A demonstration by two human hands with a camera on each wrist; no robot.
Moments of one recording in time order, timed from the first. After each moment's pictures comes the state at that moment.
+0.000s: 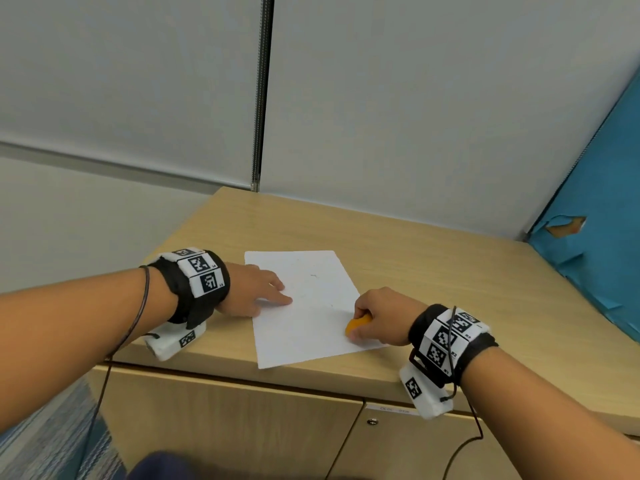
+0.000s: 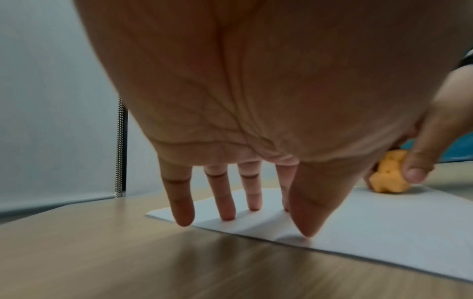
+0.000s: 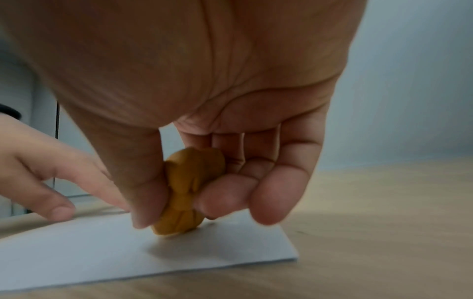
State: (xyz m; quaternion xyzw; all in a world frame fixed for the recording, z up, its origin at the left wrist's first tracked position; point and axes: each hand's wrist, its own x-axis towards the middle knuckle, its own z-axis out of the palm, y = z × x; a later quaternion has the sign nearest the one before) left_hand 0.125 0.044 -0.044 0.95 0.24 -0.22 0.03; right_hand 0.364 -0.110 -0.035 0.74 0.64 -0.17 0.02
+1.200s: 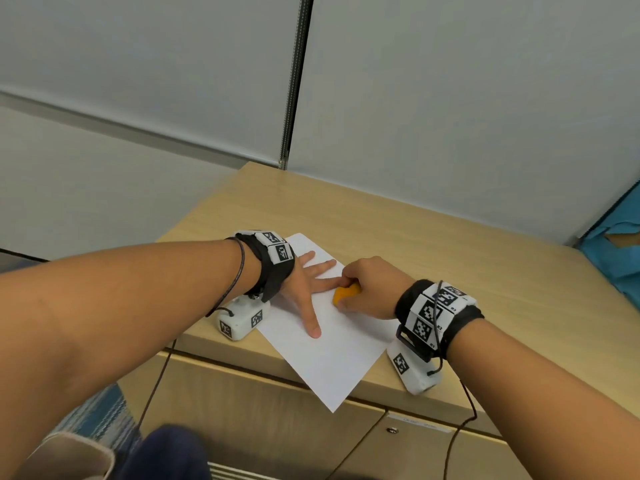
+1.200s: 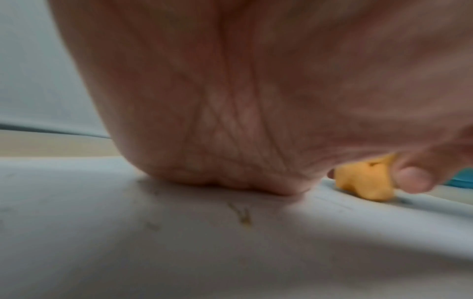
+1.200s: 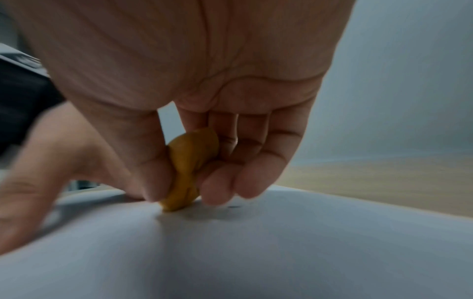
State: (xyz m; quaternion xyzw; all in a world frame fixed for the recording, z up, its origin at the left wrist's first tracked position) left_hand 0.181 0.058 -0.063 0.90 0.29 -0.29 0.11; right_hand 0.336 -0.040 -0.046 0.69 0.71 -0.11 0.01
